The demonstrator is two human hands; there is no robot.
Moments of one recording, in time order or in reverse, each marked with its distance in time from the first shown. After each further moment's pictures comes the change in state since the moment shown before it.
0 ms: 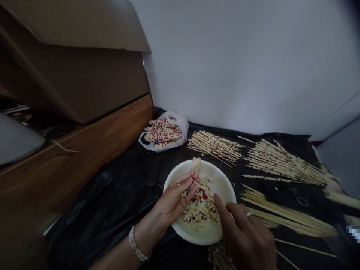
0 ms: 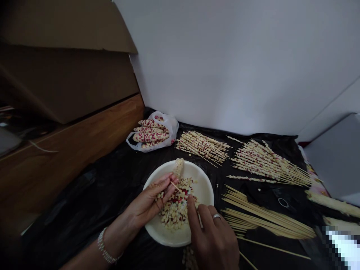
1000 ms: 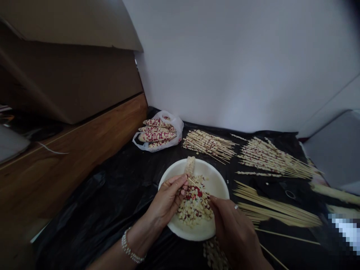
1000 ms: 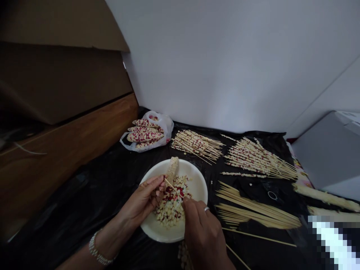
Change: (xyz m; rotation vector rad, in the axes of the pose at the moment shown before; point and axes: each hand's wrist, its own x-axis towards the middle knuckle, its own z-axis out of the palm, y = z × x) left_hand -0.001 0.000 0.003 0.127 -0.043 0.052; right_hand 0.000 -0.008 0.014 0.343 0.131 0.175
